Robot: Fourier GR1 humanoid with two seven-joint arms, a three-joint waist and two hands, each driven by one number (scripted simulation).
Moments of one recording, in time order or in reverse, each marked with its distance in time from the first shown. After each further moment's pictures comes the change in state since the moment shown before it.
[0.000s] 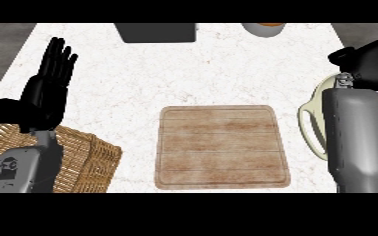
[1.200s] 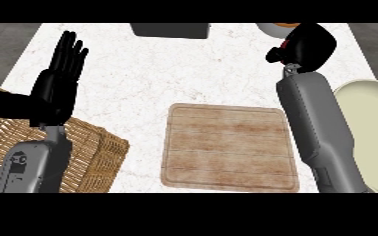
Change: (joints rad) left arm -0.039 -0.016 -0.042 -0.005 -0.008 0.001 0.004; right arm -0.147 0.024 0.196 0.302 -0.426 -0.089 -0.220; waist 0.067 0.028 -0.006
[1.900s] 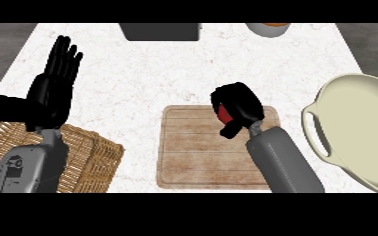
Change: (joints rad) left arm 0.028 0.005 0.018 0.002 0.000 0.012 0.000; right arm 0.334 0.081 0.388 -0.134 -0.336 0.257 -1.000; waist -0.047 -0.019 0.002
